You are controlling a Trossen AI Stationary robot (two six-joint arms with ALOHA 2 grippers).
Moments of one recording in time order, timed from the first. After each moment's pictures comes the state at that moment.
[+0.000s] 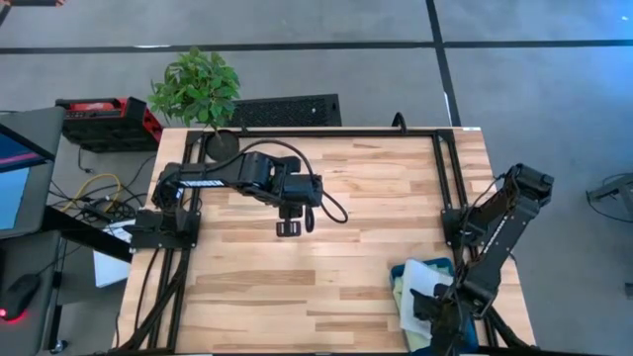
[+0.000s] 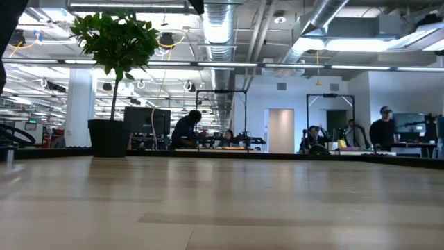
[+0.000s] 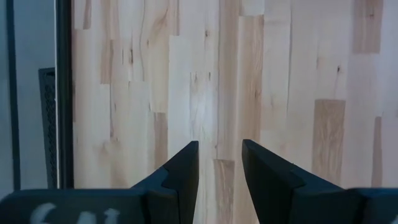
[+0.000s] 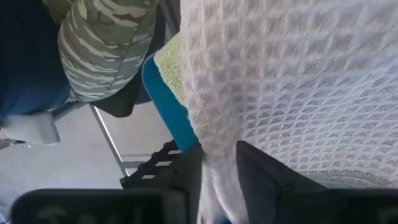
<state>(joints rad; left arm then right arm) -0.11 1.91 2.25 -1.57 -0.25 -0.08 1.02 1.51 1.03 -0.66 -0.20 1.35</state>
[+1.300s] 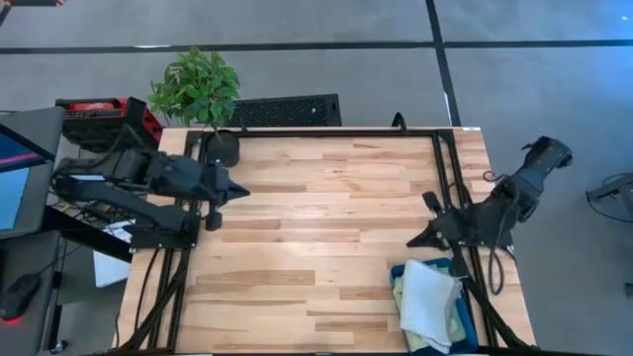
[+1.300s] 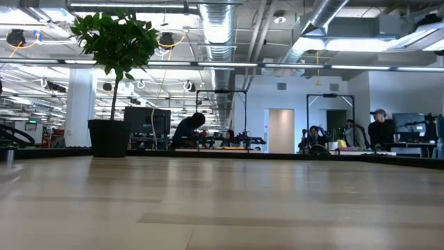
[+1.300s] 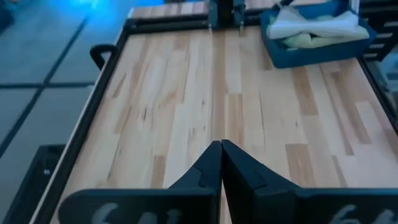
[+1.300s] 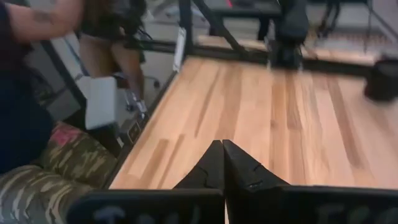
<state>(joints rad) -0.15 0.96 1.29 -0.95 -0.24 -0.05 0.72 0.84 1.02 -0.66 0.37 0.19</state>
